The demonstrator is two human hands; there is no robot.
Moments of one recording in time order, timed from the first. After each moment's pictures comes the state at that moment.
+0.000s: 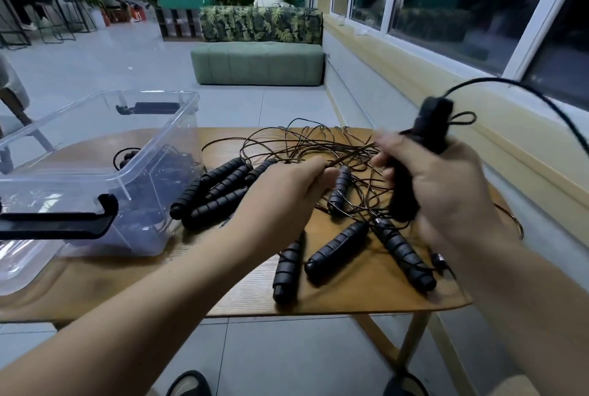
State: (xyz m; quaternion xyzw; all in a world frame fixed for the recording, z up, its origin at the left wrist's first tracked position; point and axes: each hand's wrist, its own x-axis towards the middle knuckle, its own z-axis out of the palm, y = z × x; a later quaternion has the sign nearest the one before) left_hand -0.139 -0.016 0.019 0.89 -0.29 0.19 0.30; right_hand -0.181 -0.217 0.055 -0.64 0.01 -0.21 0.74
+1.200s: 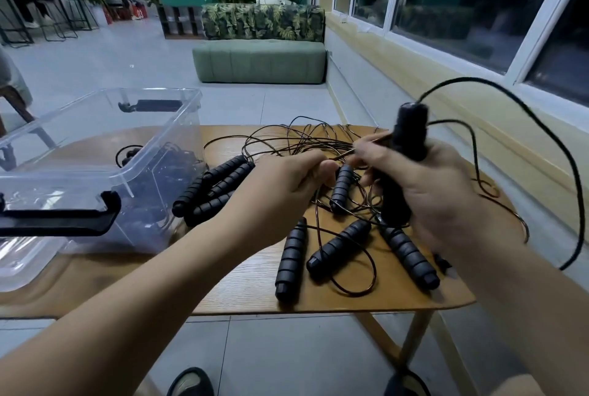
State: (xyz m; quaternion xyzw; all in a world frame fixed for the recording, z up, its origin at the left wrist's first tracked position) left_hand -0.150 -0.004 0.036 0.89 -0.28 0.13 0.34; right_hand -0.178 -0.215 0.045 -0.68 -0.06 -0.12 0.72
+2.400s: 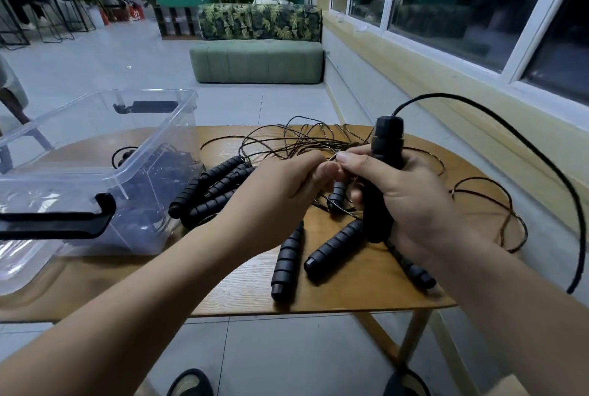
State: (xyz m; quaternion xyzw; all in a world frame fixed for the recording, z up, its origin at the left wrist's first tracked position) left_hand -0.156 -0.006 0.037 0.87 -0.31 0.15 0.35; right_hand -0.184 -0.193 0.044 -0.63 0.00 -0.06 0.78
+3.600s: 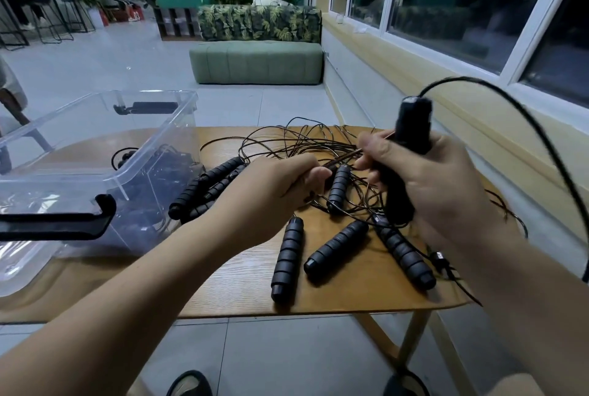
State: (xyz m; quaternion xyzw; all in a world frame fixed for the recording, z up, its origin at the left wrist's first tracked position) left_hand -0.140 0.008 0.031 0.87 -0.34 0.16 0.31; right_hand -0.184 -0.215 0.056 -0.68 -0.06 -0.15 0.71
